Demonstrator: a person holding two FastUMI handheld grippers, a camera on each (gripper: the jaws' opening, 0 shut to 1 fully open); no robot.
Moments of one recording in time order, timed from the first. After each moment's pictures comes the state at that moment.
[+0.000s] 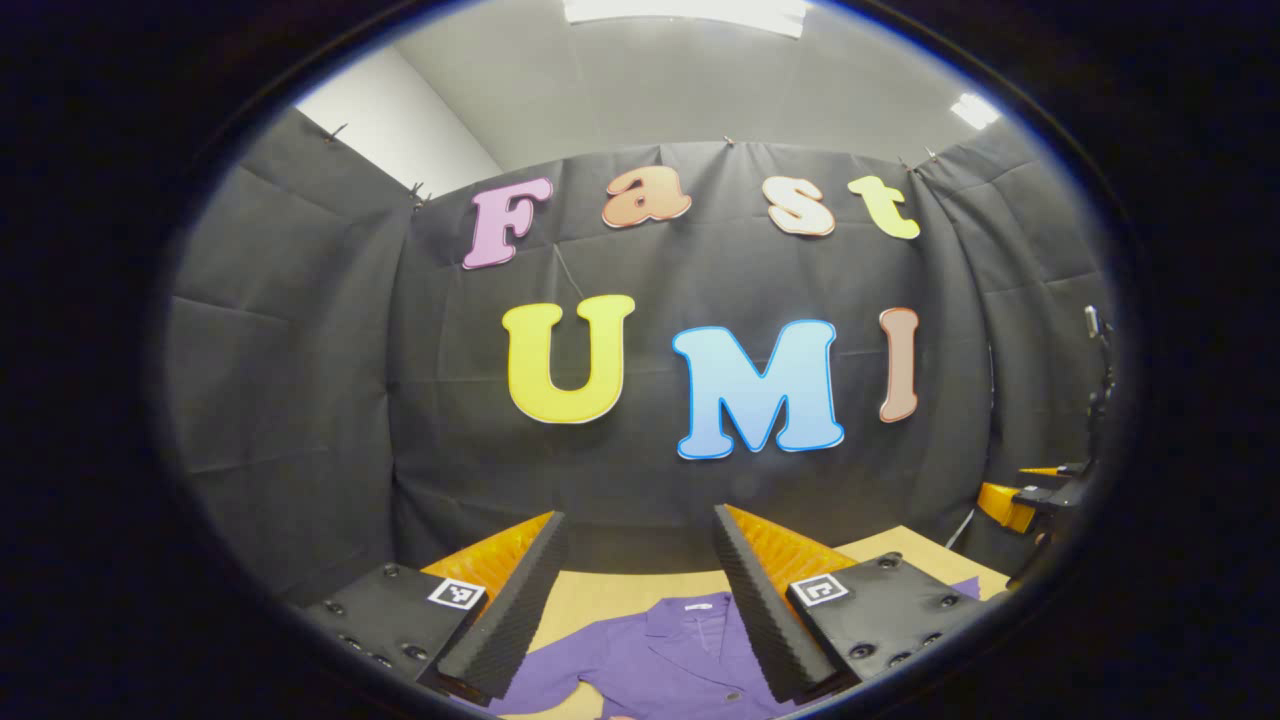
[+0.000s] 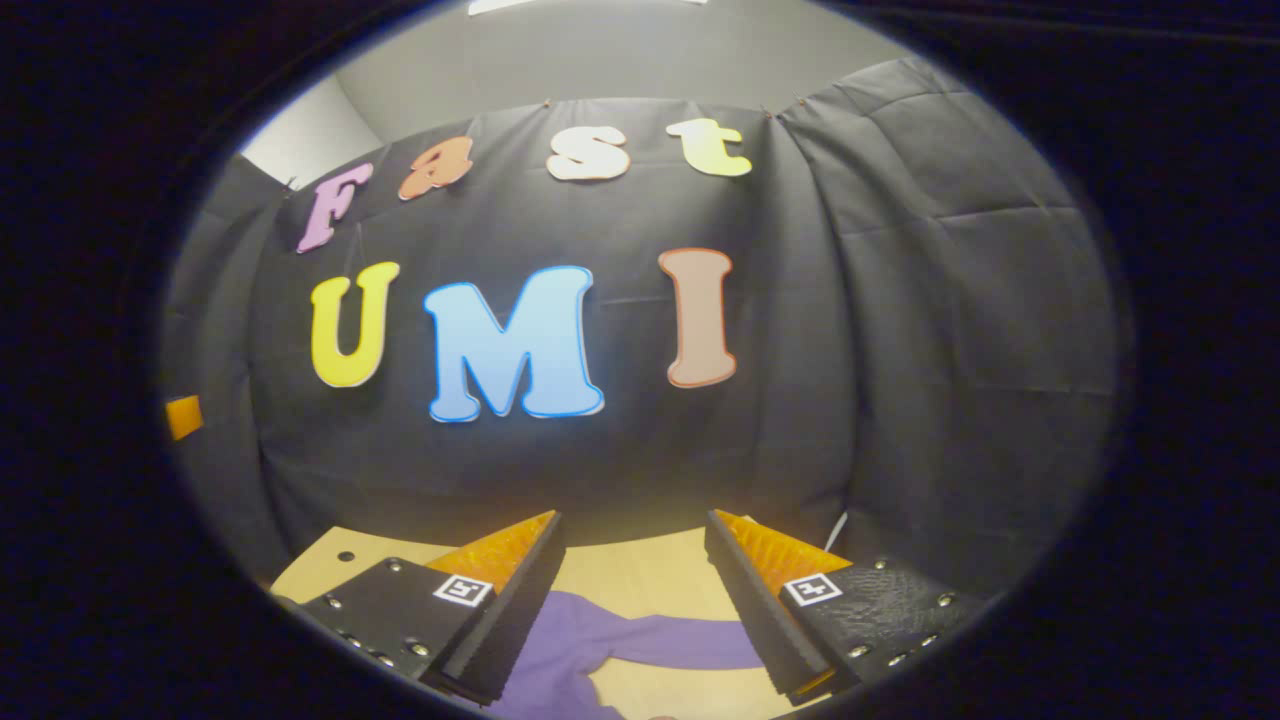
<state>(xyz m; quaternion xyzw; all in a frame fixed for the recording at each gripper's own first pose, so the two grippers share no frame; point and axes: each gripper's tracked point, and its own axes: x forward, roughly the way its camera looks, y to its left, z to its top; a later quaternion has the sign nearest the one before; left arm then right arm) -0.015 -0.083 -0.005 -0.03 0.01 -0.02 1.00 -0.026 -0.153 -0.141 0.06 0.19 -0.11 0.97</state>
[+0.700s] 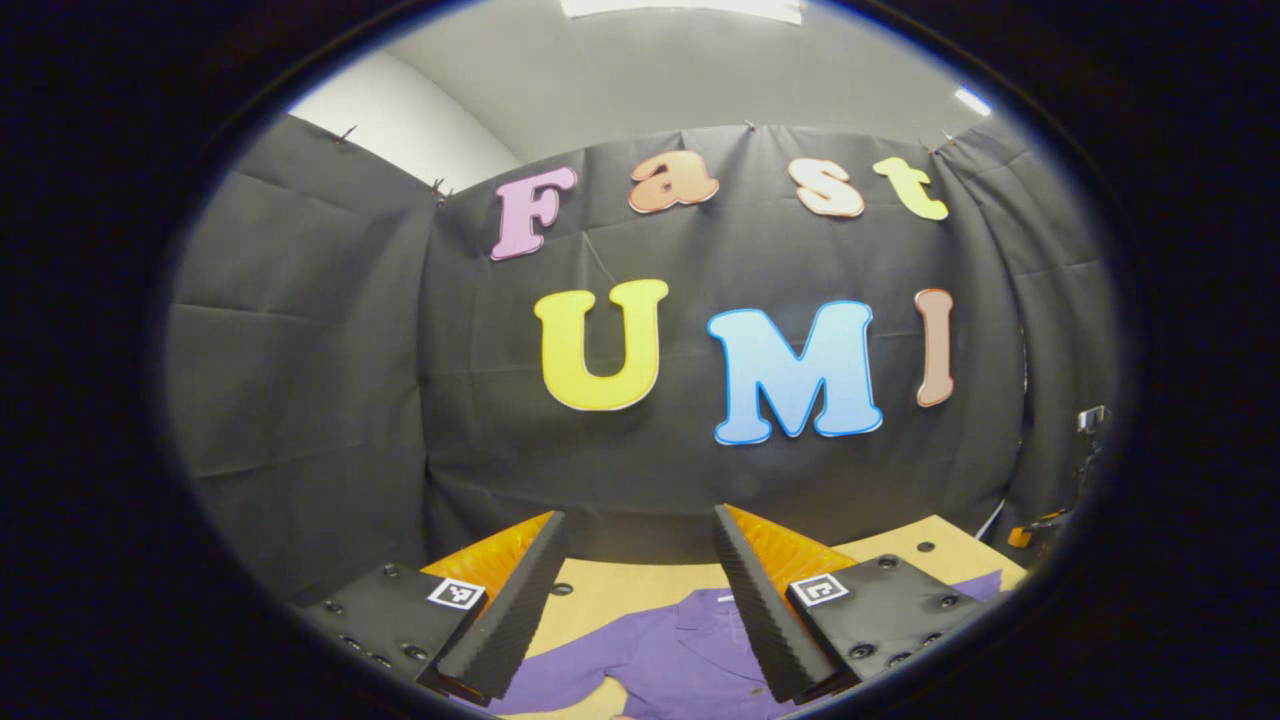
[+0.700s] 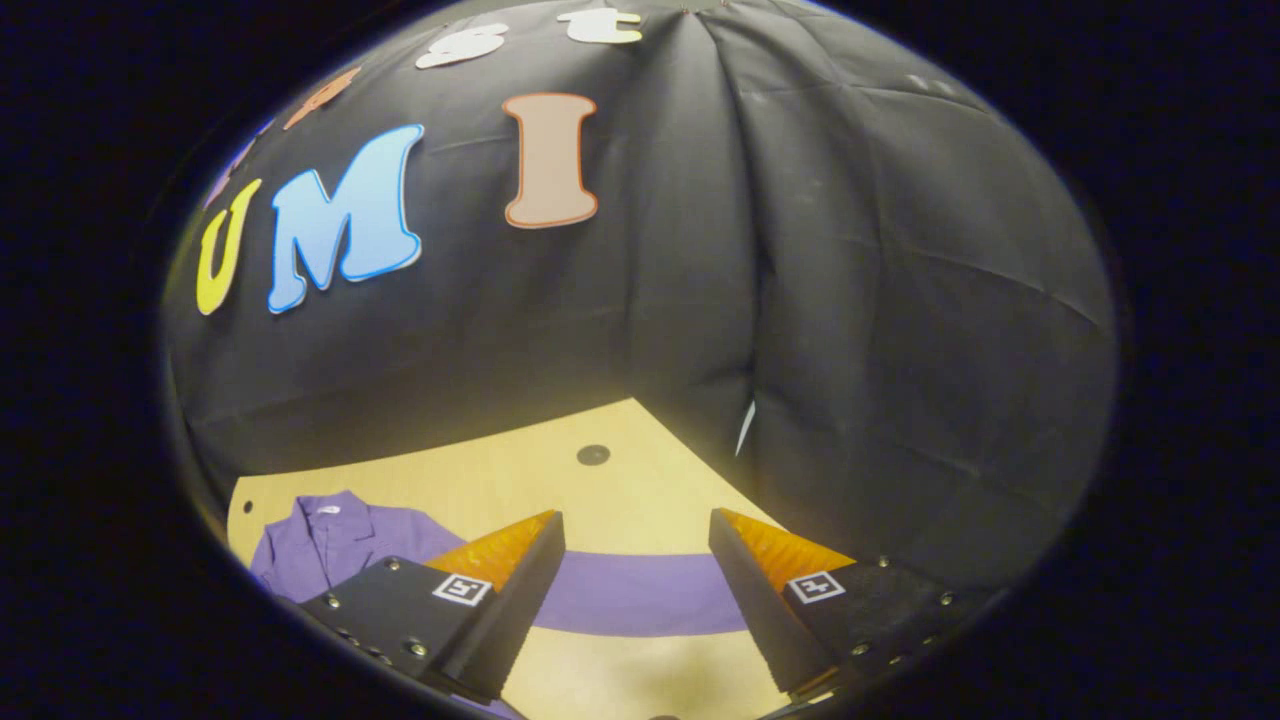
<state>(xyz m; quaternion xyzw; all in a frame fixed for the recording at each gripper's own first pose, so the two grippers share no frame) -0.010 -0.054 -0.018 -0.01 0.03 0.03 1.00 -0.049 -0.286 -0.323 0.07 0.36 -0.22 0.91</state>
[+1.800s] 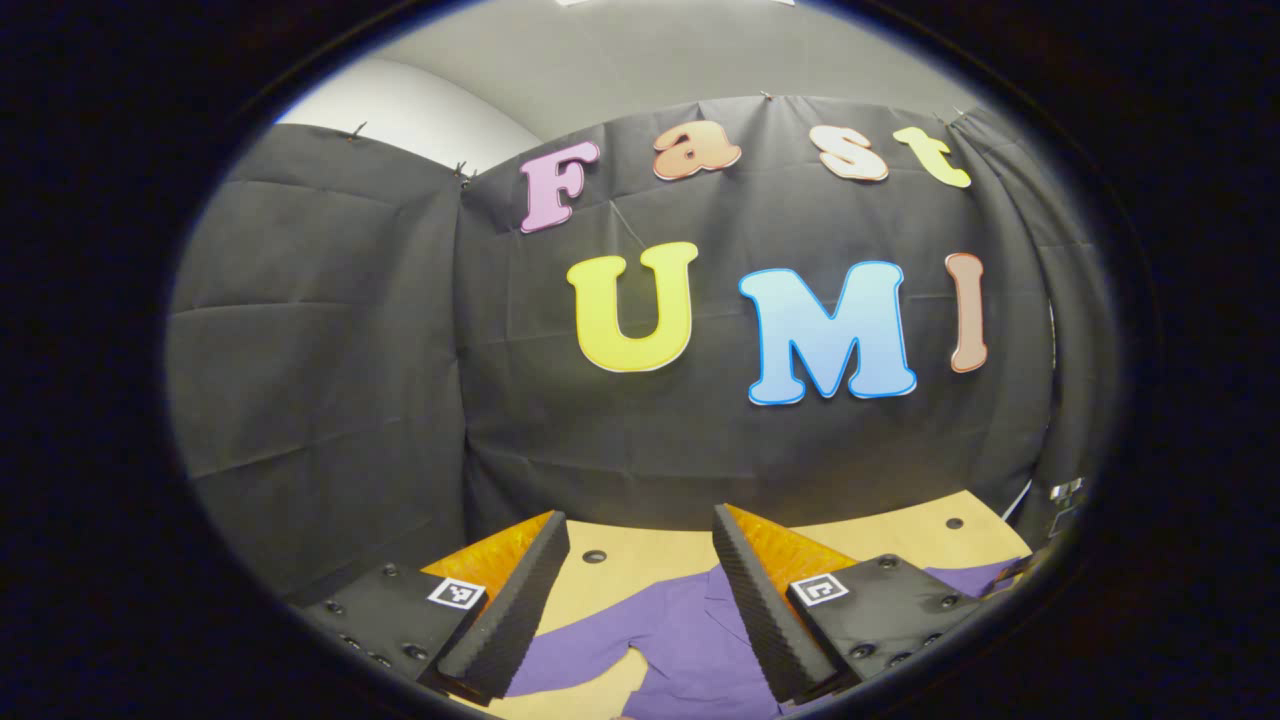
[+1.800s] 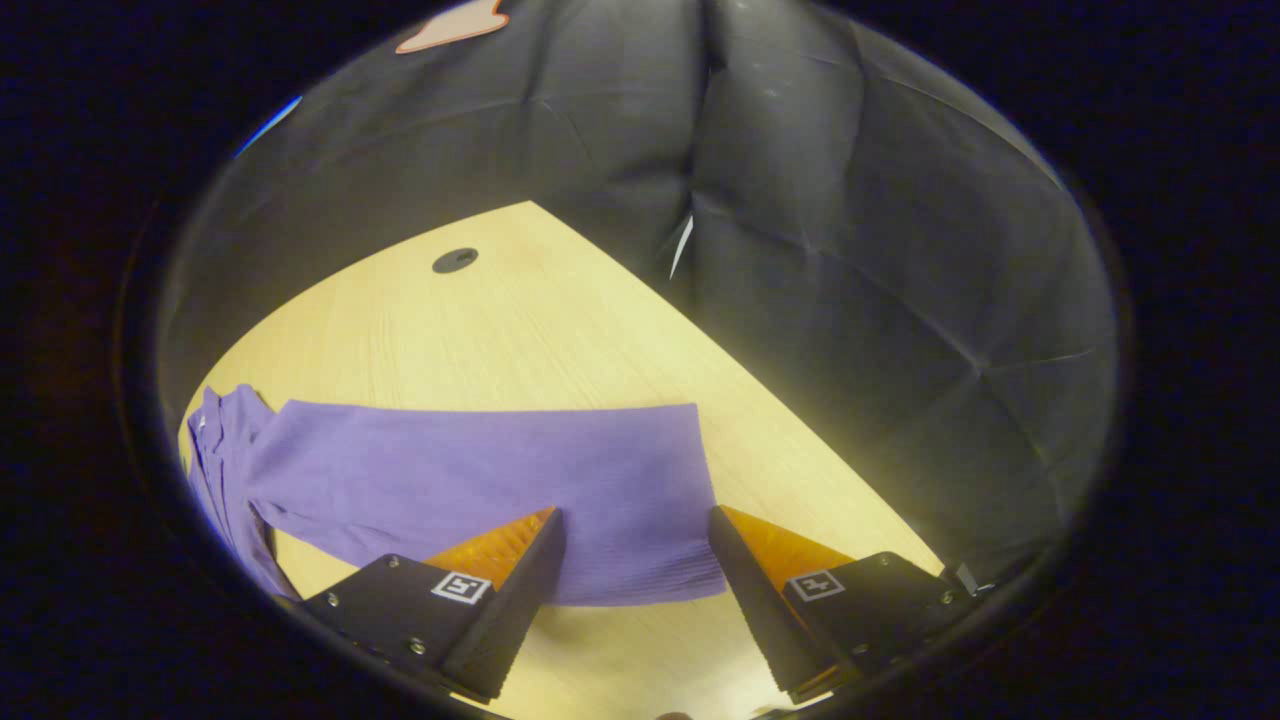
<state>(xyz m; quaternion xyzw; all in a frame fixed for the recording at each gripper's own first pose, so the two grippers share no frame) -0.031 -0.052 -0.048 -0.01 0.08 0.08 0.99 -0.123 -0.330 -0.509 0.09 0.56 -0.27 0.78</state>
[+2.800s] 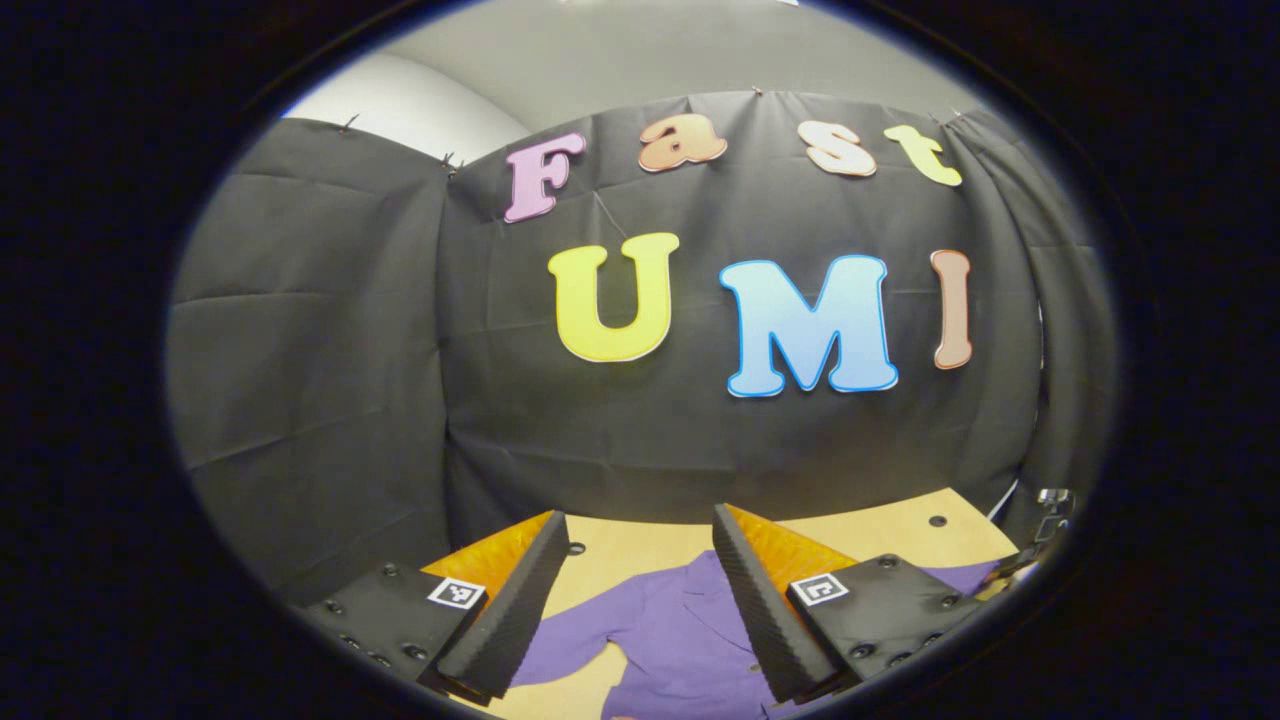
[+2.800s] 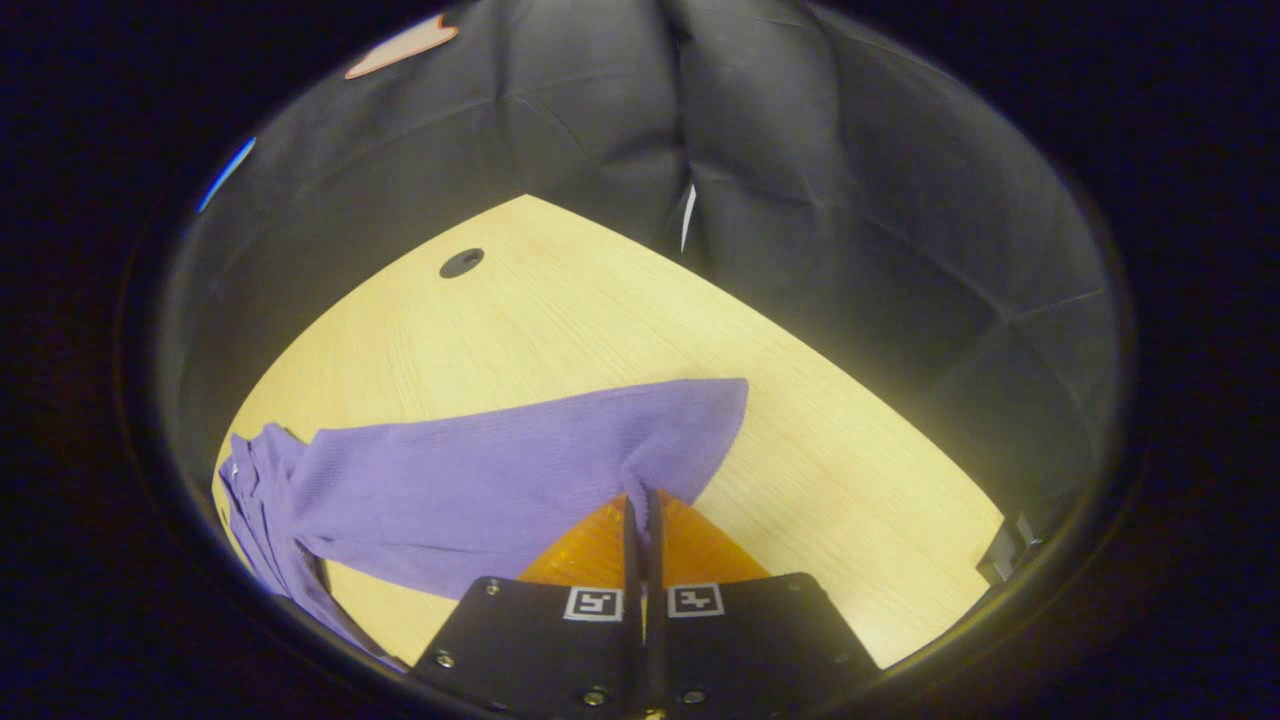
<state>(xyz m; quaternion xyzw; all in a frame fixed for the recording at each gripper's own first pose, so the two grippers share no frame) -0.028 -0.066 -0.056 -0.01 0.09 0.06 0.99 -0.112 -0.308 -0.507 0.18 0.56 -0.28 0.76</state>
